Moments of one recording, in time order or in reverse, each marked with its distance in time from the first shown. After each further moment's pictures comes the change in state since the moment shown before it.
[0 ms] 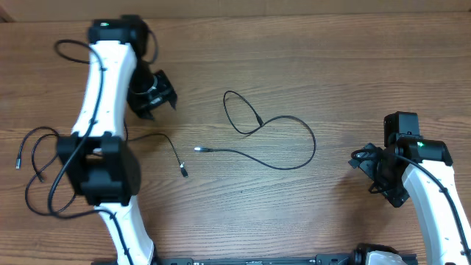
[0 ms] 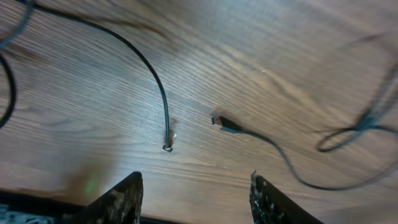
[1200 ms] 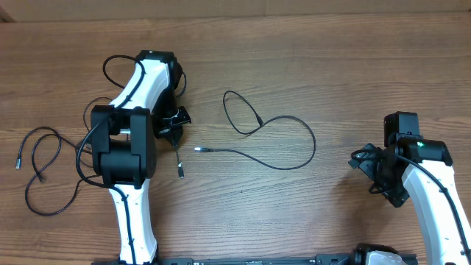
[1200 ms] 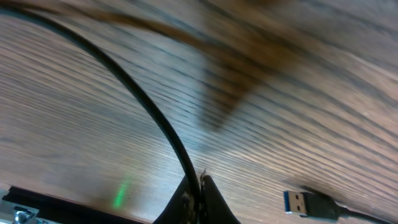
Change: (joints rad) left arm -0.071 0.177 -0.245 0.137 -0.132 -0.006; right arm 0.000 0.000 0.000 -0.001 -0.001 -0.018
